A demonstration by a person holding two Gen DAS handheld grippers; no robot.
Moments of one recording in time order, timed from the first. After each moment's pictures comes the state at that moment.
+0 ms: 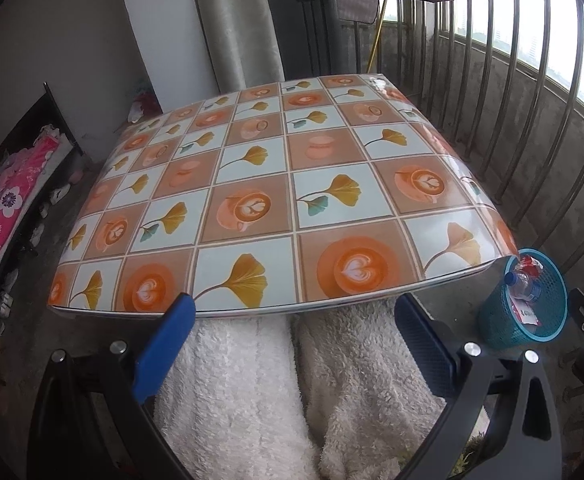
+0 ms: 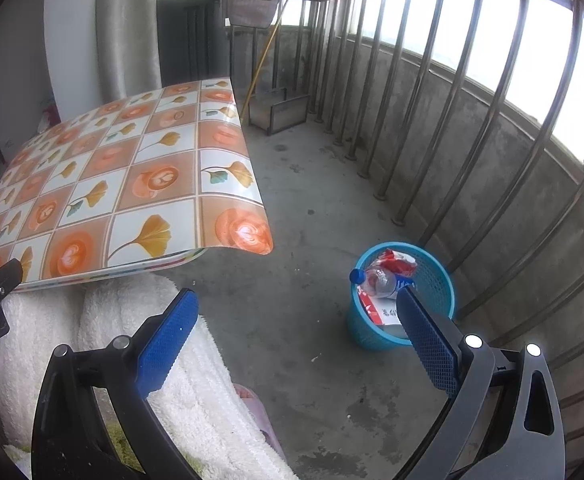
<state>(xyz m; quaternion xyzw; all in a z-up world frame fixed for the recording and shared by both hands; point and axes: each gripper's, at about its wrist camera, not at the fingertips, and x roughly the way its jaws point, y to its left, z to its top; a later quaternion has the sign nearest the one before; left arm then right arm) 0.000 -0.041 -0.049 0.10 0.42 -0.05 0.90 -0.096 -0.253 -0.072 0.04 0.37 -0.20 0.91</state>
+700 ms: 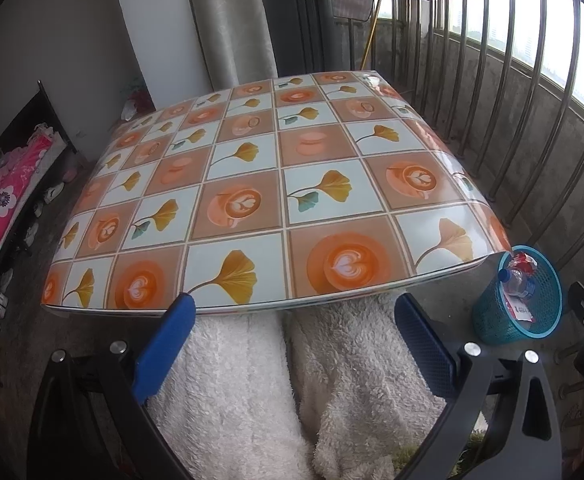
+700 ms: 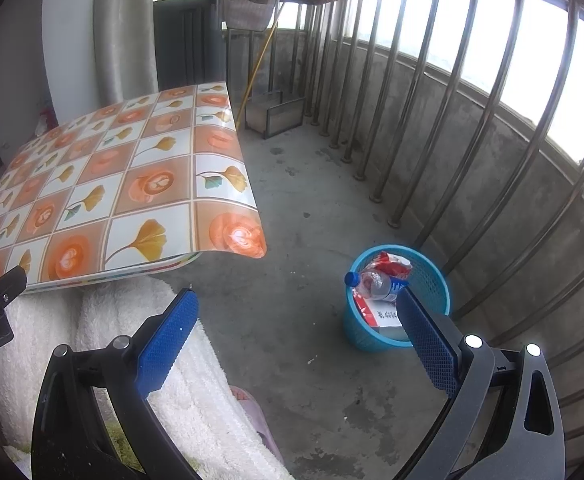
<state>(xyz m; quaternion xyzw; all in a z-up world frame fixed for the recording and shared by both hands) -0.001 -0.044 -0.050 0.10 0.42 -0.06 0.90 -0.097 -0.258 -0.070 0.05 0.37 -0.21 0.91</state>
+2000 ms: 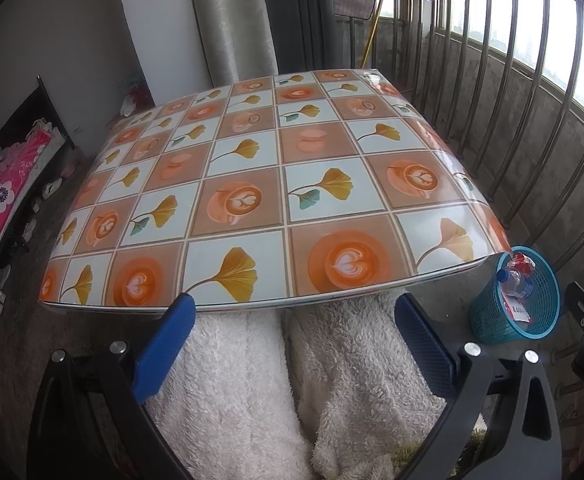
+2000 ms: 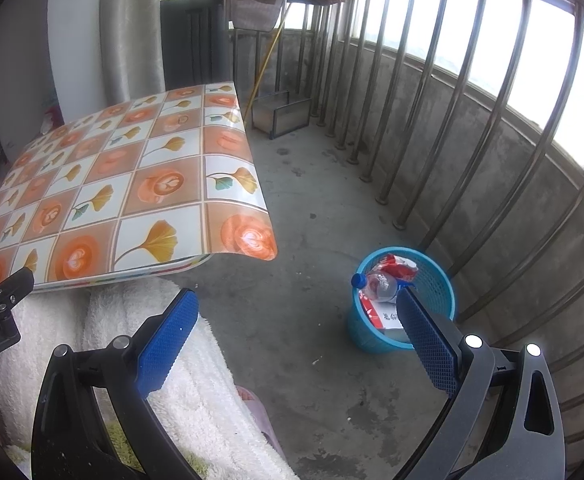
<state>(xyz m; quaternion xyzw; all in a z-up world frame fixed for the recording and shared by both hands) -0.002 -0.044 -0.053 0.09 0.42 -0.06 0.90 -0.090 -0.247 -0.066 0.04 0.37 -0.20 0.91</state>
